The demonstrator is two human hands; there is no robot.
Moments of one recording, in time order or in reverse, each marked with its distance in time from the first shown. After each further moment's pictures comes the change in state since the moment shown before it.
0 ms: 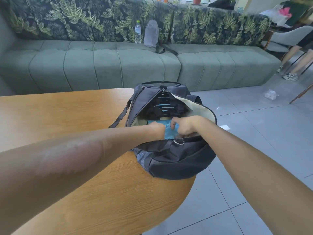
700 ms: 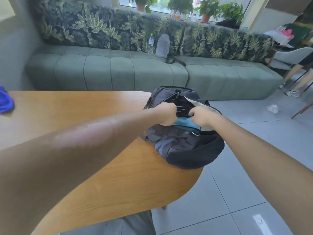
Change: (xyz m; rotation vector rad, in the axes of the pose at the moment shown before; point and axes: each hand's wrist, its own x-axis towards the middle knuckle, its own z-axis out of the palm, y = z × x) left_hand -0.092 -0.020 -0.052 -0.235 0.335 0.030; right_hand -0.077 -0.035 -0.013 -0.096 0.403 0.043
